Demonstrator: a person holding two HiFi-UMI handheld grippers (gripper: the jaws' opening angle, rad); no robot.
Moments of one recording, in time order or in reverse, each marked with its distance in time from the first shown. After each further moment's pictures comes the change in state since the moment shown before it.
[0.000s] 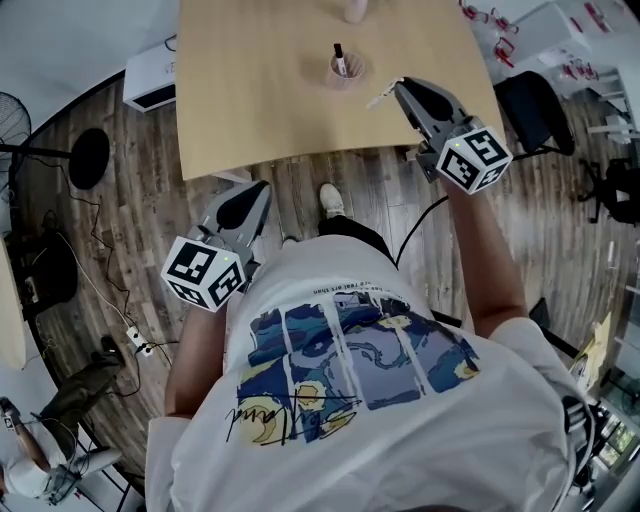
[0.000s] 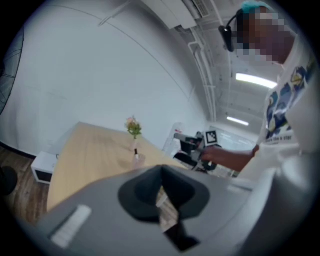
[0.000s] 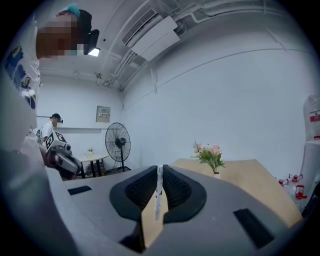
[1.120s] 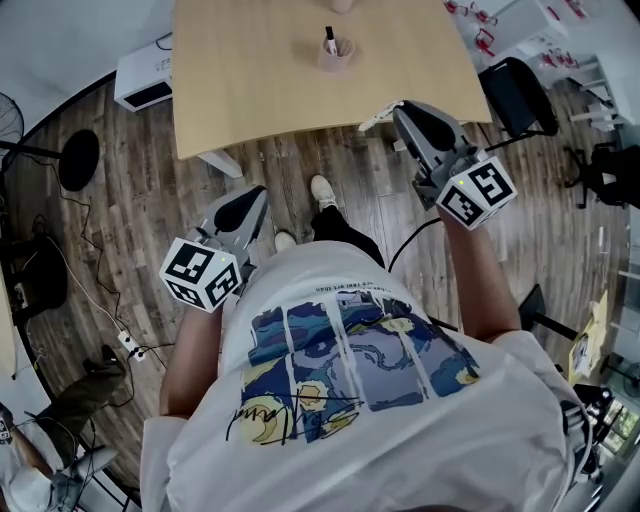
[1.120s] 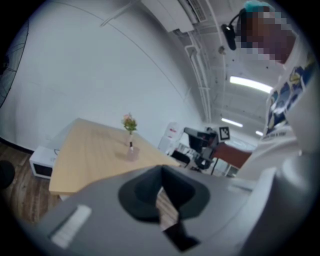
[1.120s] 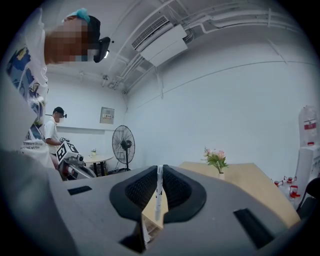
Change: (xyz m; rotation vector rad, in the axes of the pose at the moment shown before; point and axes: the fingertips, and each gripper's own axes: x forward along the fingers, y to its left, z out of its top) left arm -0.058 -0.034 -0.046 -0.007 -0.002 -0.057; right arm -0.079 0.119 0.017 -0.029 -0.032 -0.018
